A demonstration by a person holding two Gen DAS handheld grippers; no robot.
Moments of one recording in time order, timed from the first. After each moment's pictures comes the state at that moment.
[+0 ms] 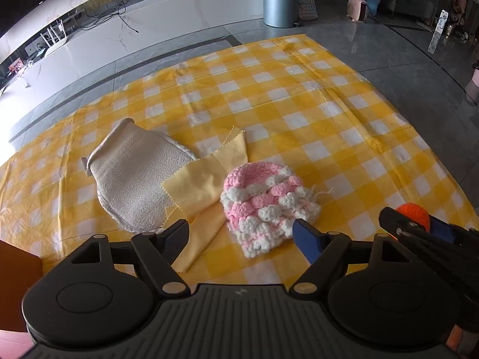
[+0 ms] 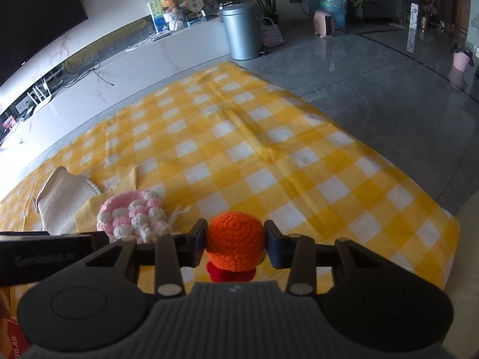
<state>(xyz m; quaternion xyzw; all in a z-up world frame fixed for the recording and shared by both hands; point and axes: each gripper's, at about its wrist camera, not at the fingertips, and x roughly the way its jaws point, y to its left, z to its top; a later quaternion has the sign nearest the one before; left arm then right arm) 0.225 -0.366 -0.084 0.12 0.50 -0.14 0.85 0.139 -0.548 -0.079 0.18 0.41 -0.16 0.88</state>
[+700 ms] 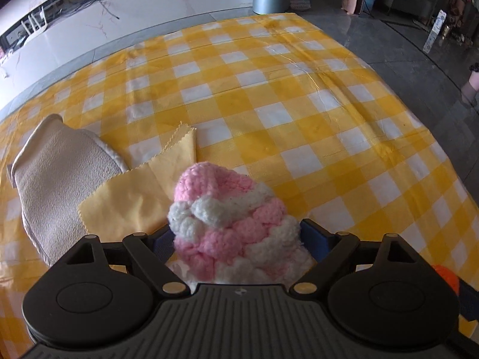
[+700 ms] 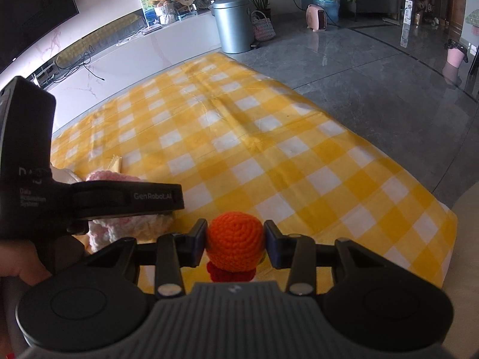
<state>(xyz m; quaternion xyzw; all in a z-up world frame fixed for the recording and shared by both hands) 0.267 -0.415 -0.150 0.12 0.51 -0.16 0.84 0.145 -0.556 -0.095 0.17 0.42 -0.18 0.87</state>
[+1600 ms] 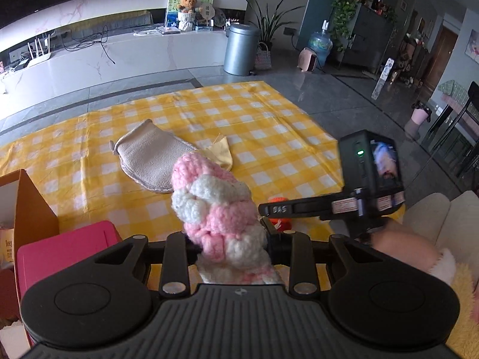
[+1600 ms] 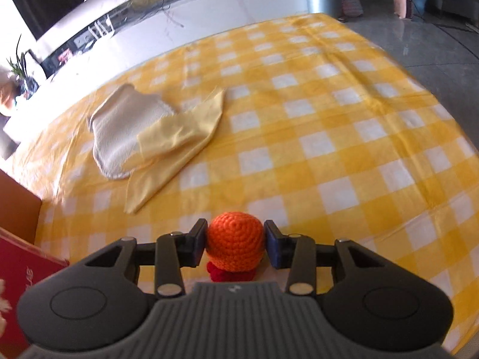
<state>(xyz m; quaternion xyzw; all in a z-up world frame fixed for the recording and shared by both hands) 0.096 -0.238 -0.009 0.03 0.41 -0.26 0.87 0.162 -0.479 -0.115 0.13 0.48 0.00 0.87</state>
